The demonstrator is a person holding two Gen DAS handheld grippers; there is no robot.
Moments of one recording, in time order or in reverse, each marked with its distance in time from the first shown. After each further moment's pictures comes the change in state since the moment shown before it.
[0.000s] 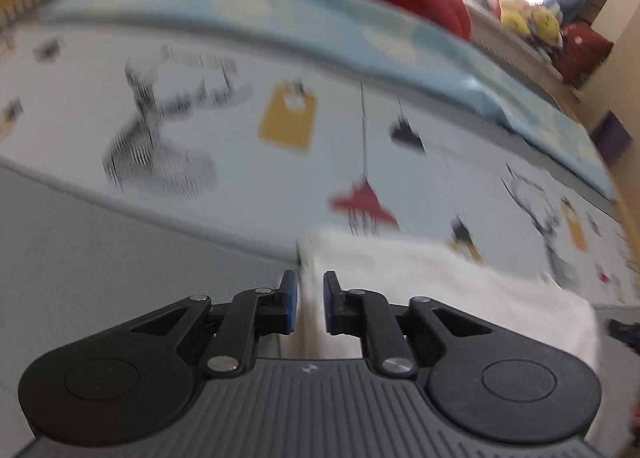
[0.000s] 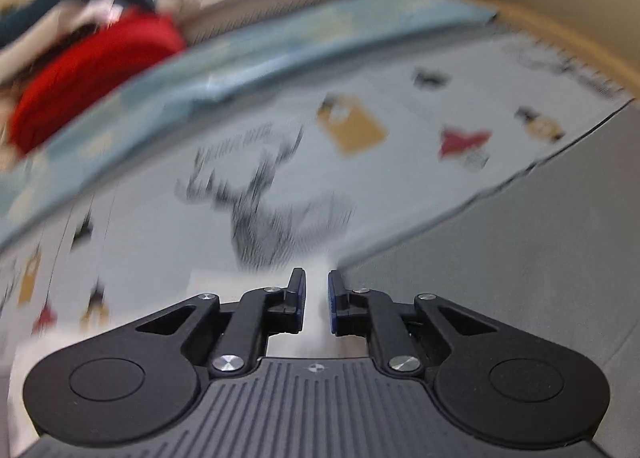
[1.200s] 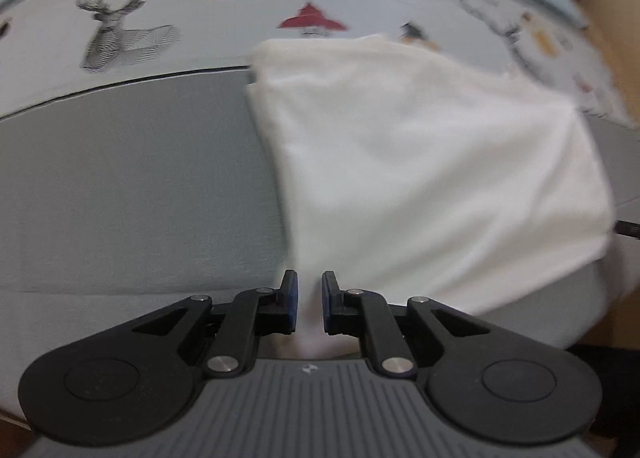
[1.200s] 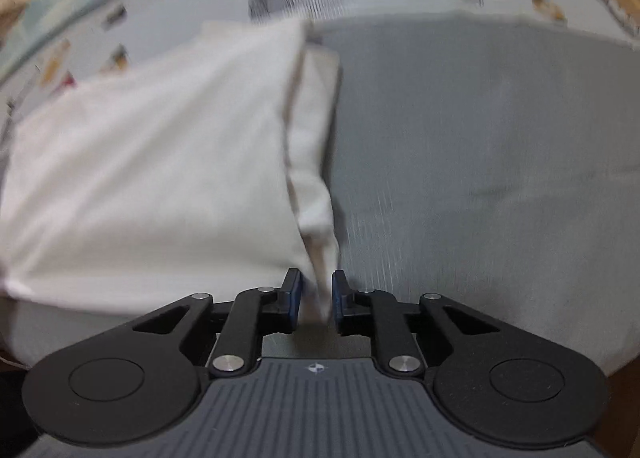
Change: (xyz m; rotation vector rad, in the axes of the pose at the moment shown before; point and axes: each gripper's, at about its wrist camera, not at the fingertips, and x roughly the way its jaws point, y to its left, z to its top) left arm -0.045 -0.014 -0.087 0.288 0.327 0.003; right arm -0.073 -0.029 -0.081 -0.212 0.322 0.042
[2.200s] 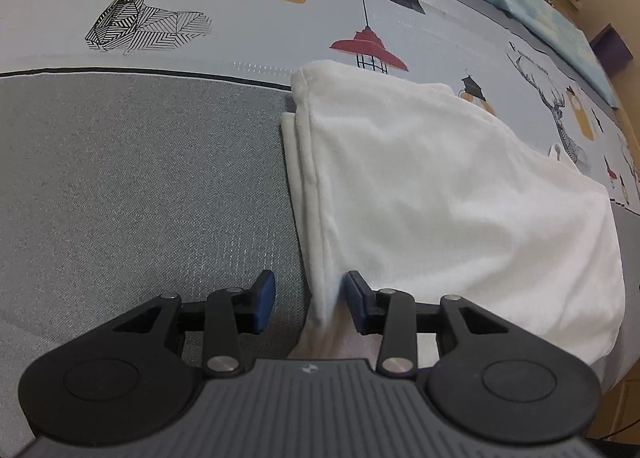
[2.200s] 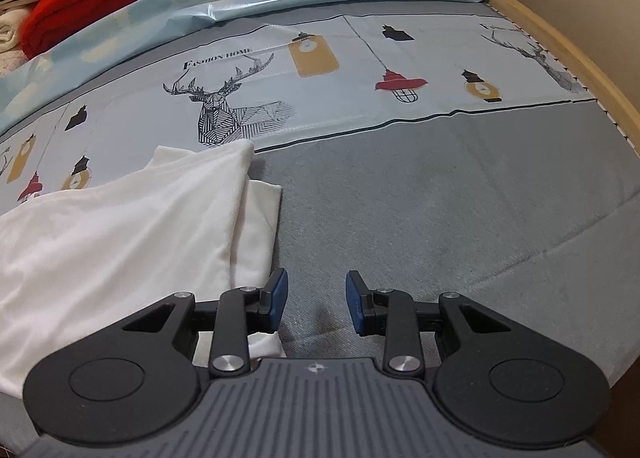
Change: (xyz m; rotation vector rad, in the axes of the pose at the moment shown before) left arm 0.058 0.031 0.027 -0.201 -0.084 -0.010; right arm -0.010 -0.018 0.030 0.080 -0.199 -0.137
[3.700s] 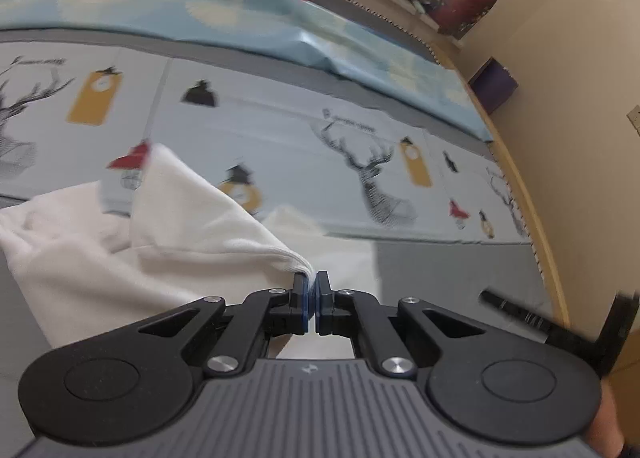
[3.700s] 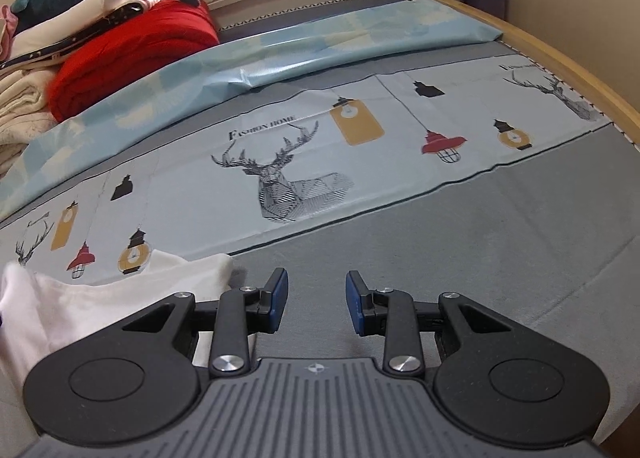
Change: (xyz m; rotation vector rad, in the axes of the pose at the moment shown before) left arm -0.107 -0.187 0.024 0.072 -0.190 -0.273; right arm -0.031 0.034 0.024 0.094 -0.149 0.087
